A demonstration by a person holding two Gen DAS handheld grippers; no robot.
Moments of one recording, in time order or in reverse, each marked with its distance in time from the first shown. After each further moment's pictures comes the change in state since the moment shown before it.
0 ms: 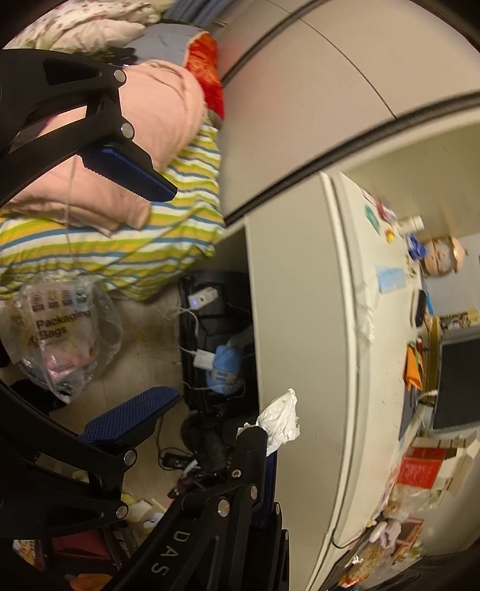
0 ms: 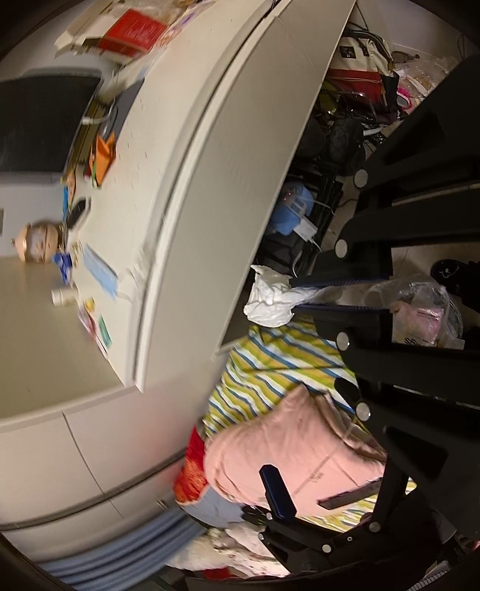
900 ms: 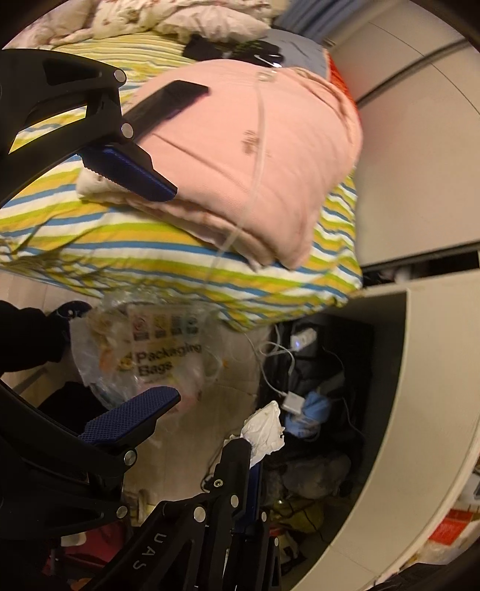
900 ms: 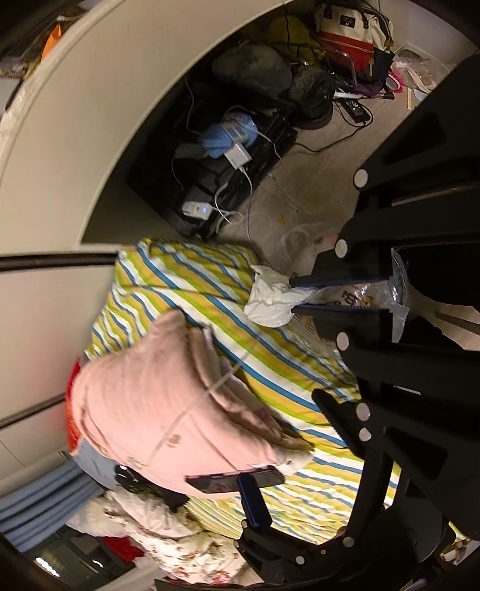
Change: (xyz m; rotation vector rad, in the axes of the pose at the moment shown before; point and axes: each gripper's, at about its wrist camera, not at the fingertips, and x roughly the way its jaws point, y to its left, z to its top) left arm 0.030 0.051 -0.190 -0.206 0.232 0.074; right arm 0.082 0.105 -0.123 -0.191 0.255 0.121
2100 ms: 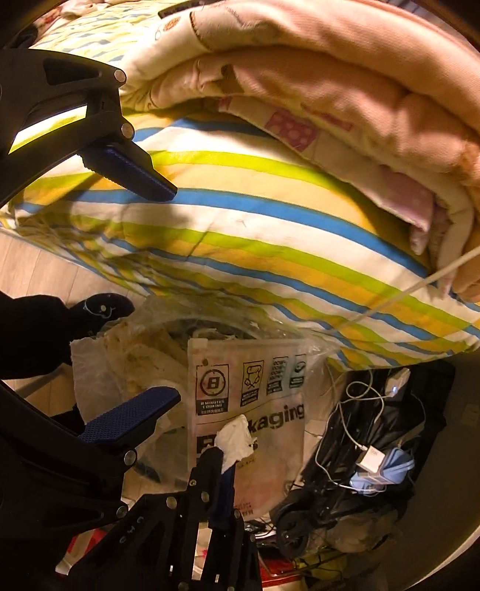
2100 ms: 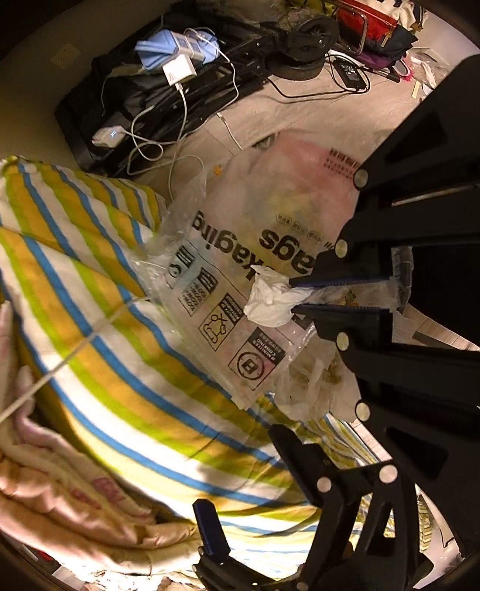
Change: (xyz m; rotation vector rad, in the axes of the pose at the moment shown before) left arm 0.186 0.016 -0.106 -0.122 0.229 0.013; right arm 0.214 0.008 -0.080 -0.143 0.296 0.072
